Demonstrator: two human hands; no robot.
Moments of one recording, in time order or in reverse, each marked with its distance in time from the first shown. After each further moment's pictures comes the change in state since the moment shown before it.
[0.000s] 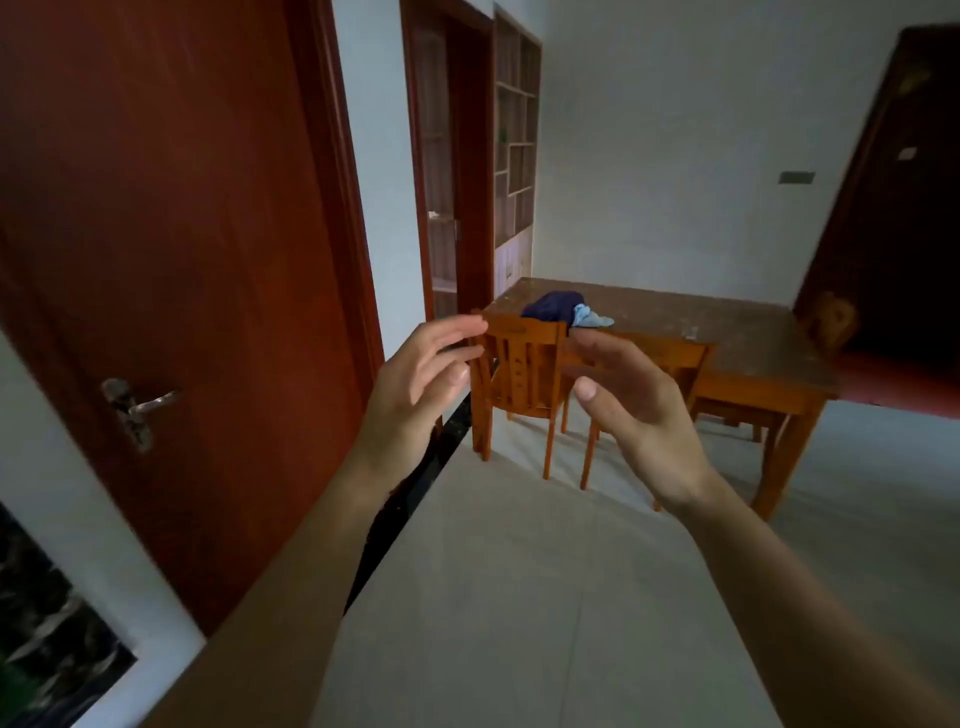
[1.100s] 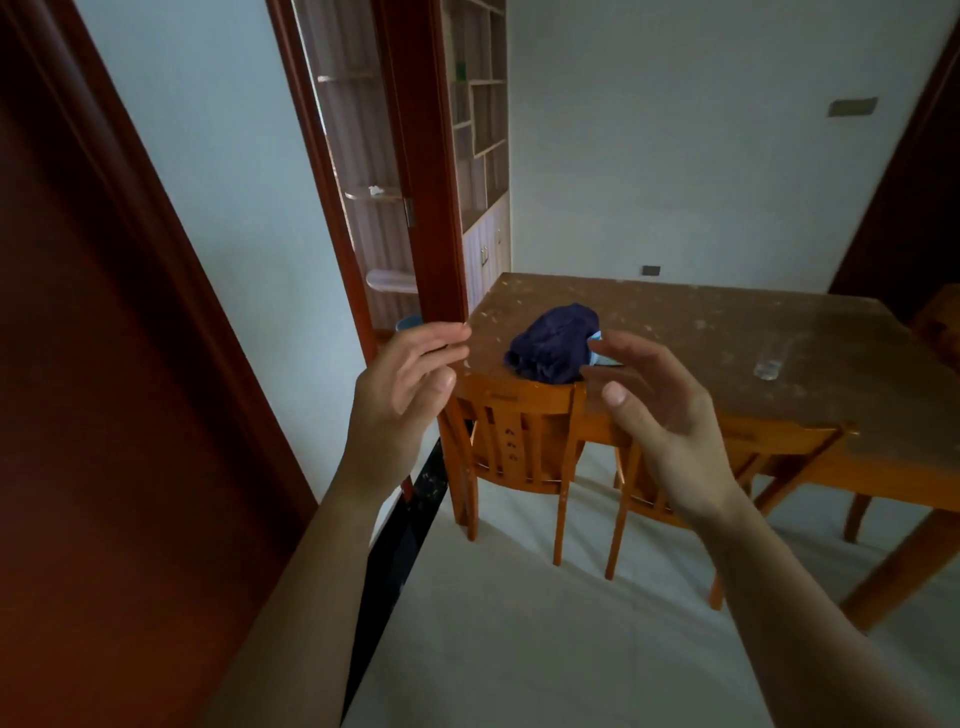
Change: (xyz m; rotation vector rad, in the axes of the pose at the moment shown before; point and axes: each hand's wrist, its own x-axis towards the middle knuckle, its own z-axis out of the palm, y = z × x) left_hand 0.505 -0.498 0.007 0.006 0.045 -0.010; right_hand 0.528 0.420 -0.062 0.062 0.149 0.059
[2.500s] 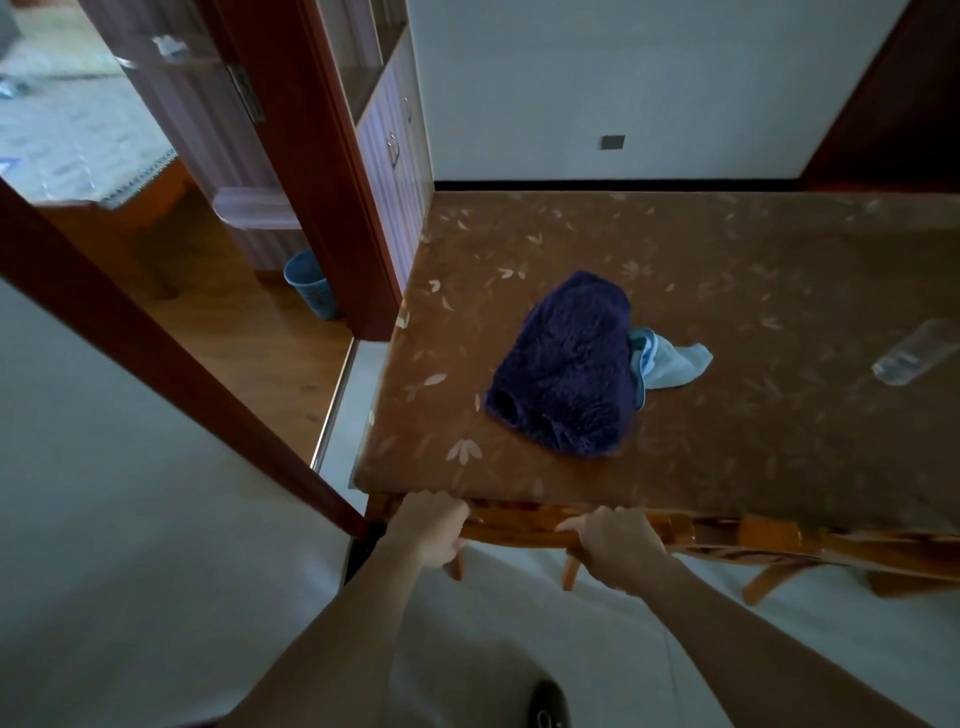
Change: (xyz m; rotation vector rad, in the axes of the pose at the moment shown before) left_hand 0.265 -0.606 0.061 1.005 -1.295 -0.268; right_hand 0.312 0.528 0.038 -1.292 -0.853 0.593
